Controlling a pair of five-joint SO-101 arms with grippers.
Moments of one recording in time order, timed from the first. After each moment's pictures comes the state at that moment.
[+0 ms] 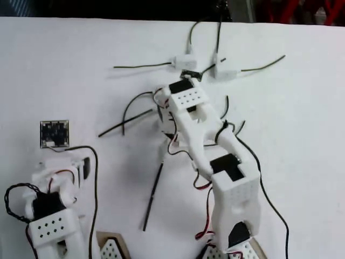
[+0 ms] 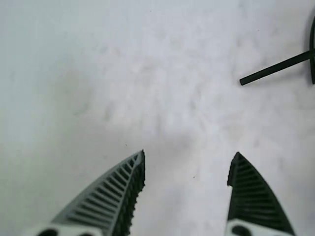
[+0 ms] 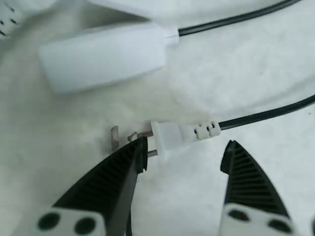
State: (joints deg) left arm -27.8 -76.9 84.1 54.5 -17.7; right arm -26.0 26.4 -8.0 83.4 -34.5
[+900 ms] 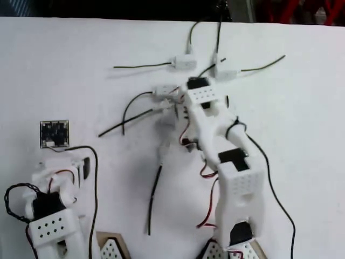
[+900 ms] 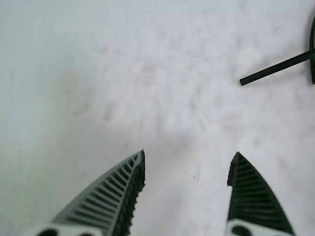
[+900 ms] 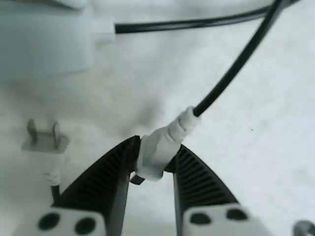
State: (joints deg) left arm -27.8 -76.9 84.1 54.5 -17.7; right arm -16.4 28.4 -8.1 90.1 -13.2
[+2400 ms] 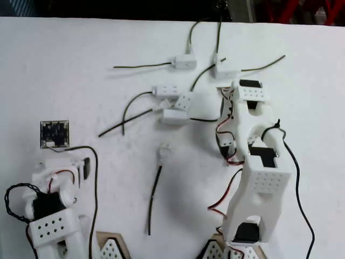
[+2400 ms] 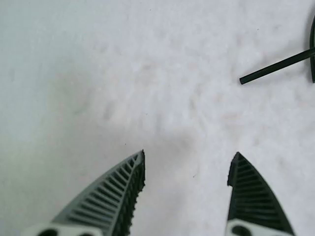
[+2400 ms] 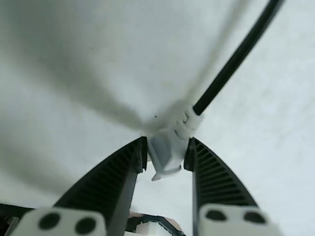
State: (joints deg) left arm -27.8 -76.9 84.3 54.5 -17.7; right arm 0.9 30.4 -4.6 93.0 14.6
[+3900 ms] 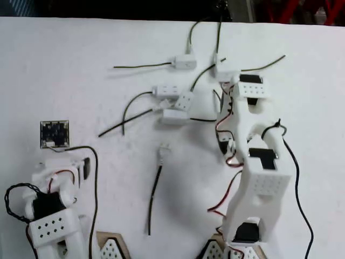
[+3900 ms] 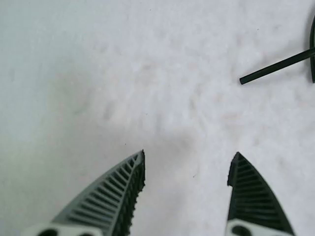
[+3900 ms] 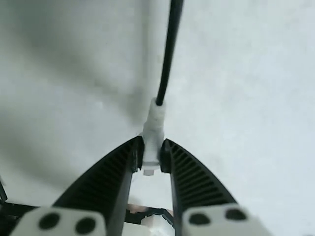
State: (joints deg) left arm -27.8 -76.9 84.3 54.5 -17.7; right arm 0.4 26.6 -8.4 97.2 13.1
